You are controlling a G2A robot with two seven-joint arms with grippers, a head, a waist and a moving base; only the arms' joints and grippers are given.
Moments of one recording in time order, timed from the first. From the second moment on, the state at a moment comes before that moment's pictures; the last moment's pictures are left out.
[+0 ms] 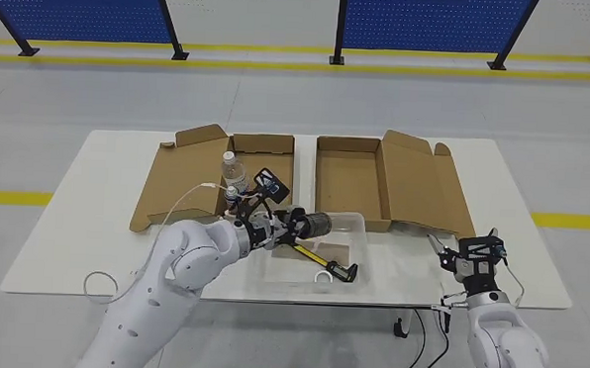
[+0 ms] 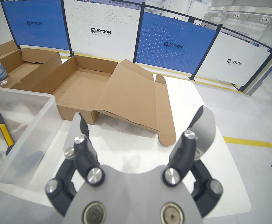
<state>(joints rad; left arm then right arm) 1.15 -1.18 -1.11 -1.74 0.78 -0.30 -0.70 -1.73 -1.15 1.60 -1.80 -1.33 0.00 0.00</state>
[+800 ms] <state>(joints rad) 0.89 -1.26 -0.93 -1.27 1.09 -0.01 -0.48 -1.73 -1.15 1.60 -1.80 -1.33 0.00 0.00</state>
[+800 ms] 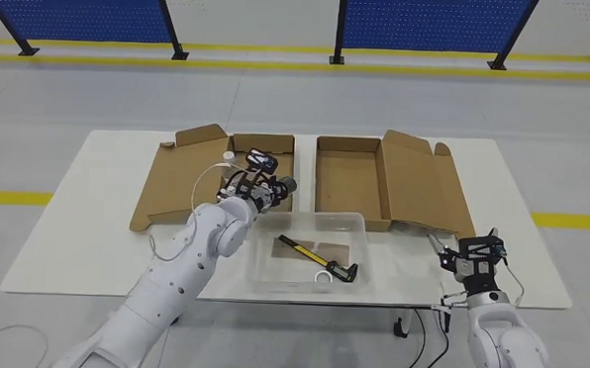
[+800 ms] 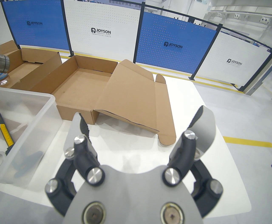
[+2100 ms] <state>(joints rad) 0.78 -1.34 -0.88 -1.01 1.11 0.02 -0.59 -1.73 -1.15 1.60 -1.80 -1.33 0.00 0.00</state>
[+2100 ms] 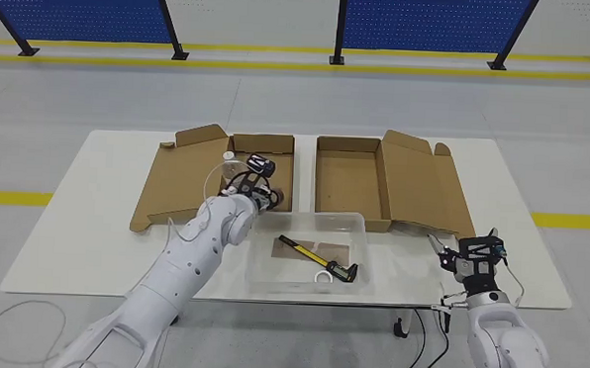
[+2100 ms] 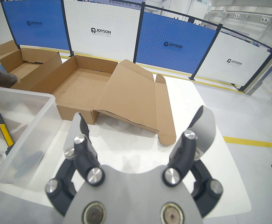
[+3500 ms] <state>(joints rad) 0.83 -1.36 -0.93 -1.10 1.17 -0.03 -0.50 -1.73 -1.15 1.60 -1.80 -1.33 0.00 0.00</state>
